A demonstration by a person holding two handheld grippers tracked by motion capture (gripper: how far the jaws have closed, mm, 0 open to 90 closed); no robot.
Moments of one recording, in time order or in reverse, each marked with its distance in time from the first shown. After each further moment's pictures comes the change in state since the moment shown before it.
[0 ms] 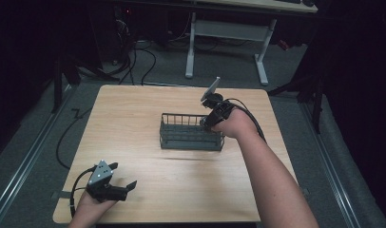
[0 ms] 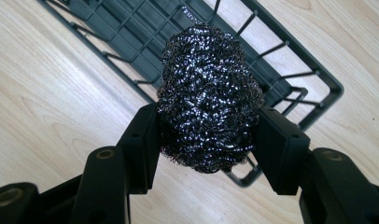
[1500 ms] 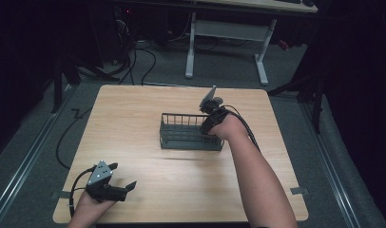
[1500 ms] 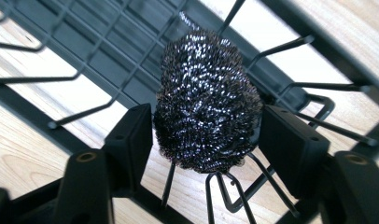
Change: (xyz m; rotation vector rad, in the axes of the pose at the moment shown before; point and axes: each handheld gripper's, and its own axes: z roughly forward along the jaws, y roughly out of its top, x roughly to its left) left arm 0.000 -0.001 0.000 -0.001 -0.008 0.001; right arm -0.015 0.010 0.054 0.052 -0.006 0.083
